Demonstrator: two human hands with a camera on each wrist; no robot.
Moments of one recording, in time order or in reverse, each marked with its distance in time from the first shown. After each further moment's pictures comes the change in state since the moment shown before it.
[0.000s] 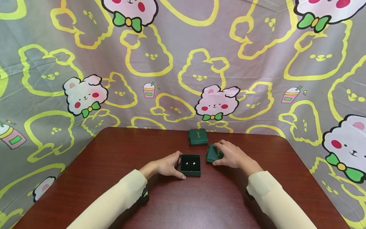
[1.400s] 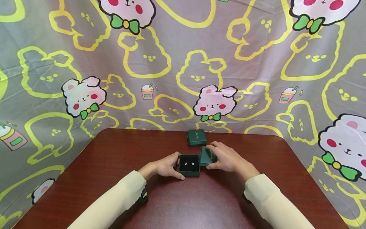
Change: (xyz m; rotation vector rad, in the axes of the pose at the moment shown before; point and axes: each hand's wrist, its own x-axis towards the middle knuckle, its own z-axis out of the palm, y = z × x) left_hand -0.001 0.000 0.002 0.013 0.022 0.014; right_hand -0.013 -0.034 -0.003 -0.023 0.049 -0.106
